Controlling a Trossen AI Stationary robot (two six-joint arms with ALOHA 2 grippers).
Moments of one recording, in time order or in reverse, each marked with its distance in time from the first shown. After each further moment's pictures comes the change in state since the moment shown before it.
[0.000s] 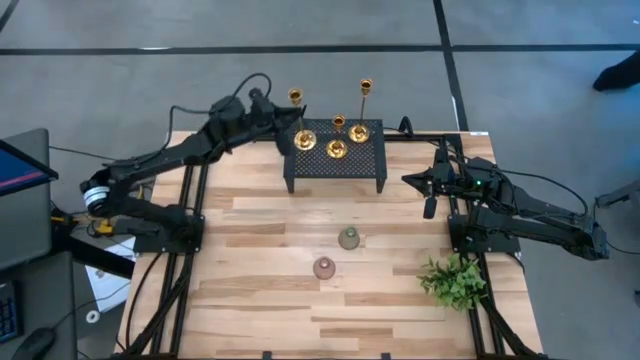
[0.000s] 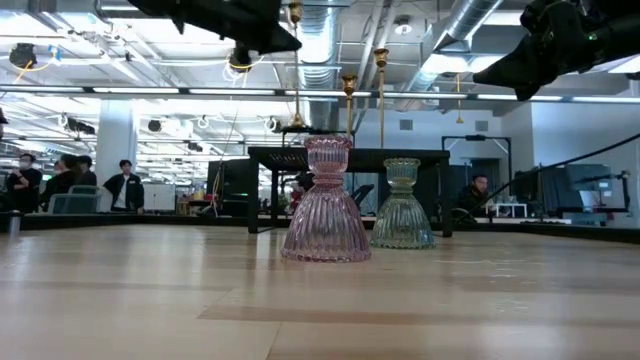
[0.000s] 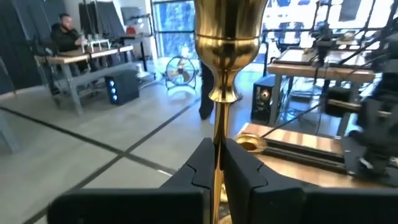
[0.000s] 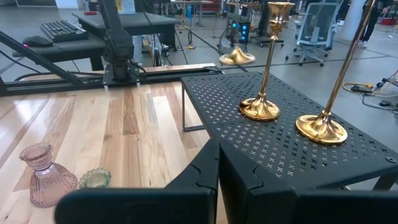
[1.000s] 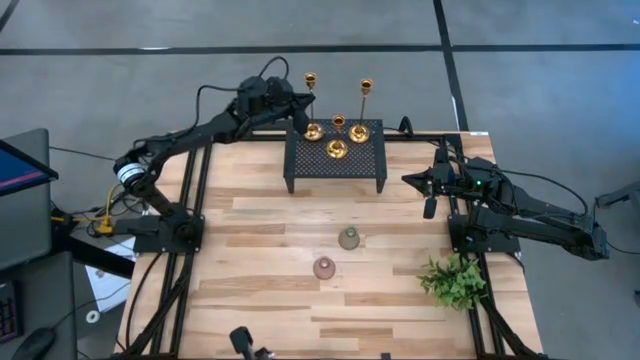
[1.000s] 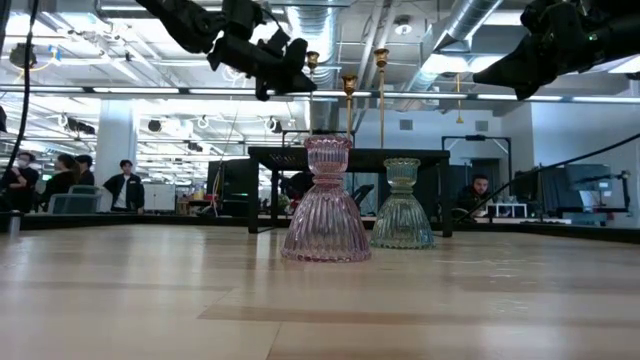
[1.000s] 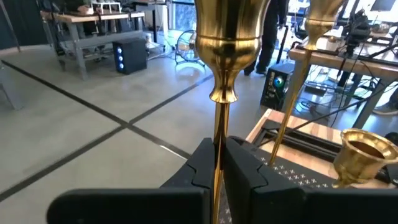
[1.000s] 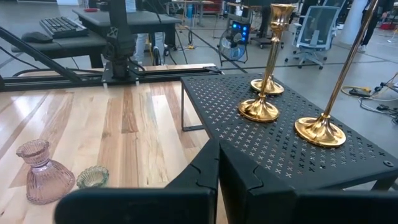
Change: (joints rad) left arm 0.118 0.298 0.168 0.025 0.077 -0.077; right arm 0.000 0.000 0.000 0.000 0.000 -0.024
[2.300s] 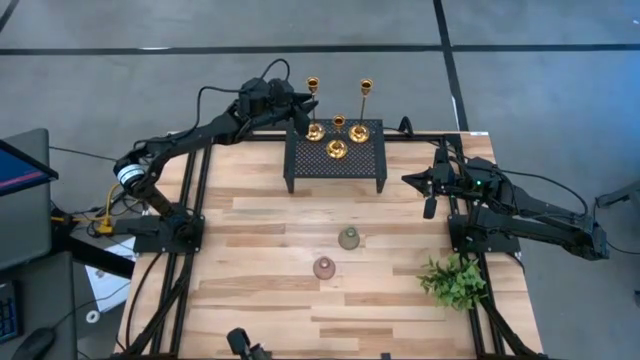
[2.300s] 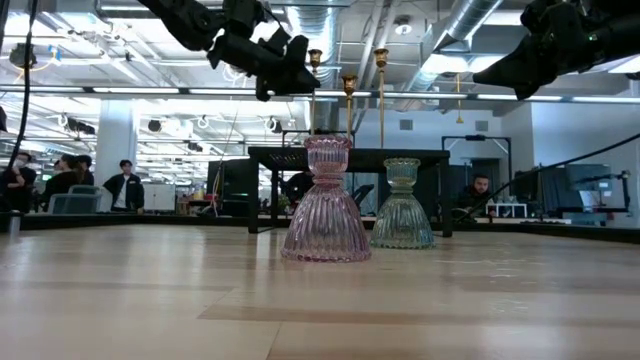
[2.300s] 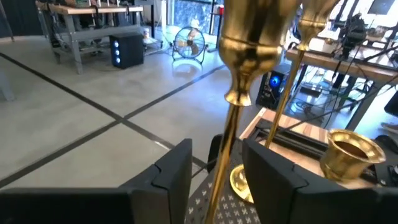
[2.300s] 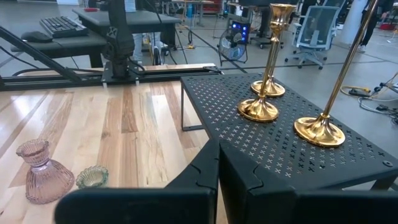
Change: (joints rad) left arm -0.006 -0.011 -0.002 -0.023 -0.002 -0.041; right arm 0.000 0.000 0.000 -0.001 0.000 -0.002
